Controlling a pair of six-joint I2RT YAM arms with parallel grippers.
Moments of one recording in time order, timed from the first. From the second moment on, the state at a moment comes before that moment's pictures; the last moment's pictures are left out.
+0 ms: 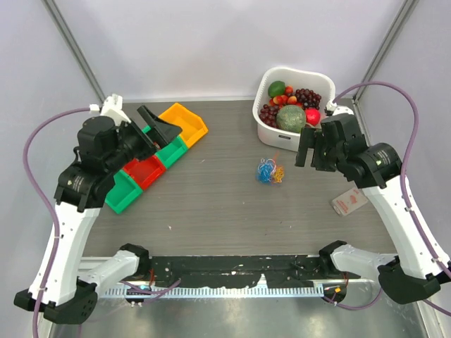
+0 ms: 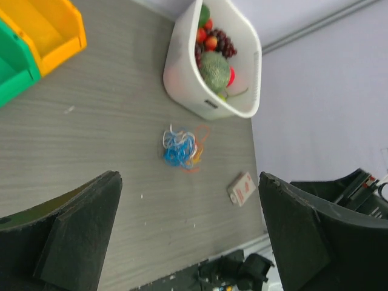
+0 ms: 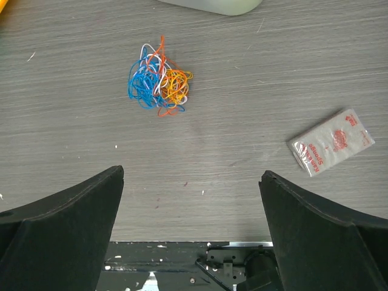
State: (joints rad) left arm -0.33 0.97 1.46 -0.77 0.09 -0.78; right arm 0.46 1.12 1.55 -1.24 0.29 0.45
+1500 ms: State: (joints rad) left arm -0.32 1.14 1.07 -0.77 0.42 -0.79; right arm 0.70 1.56 0.98 -0.39 -0.19 0.57
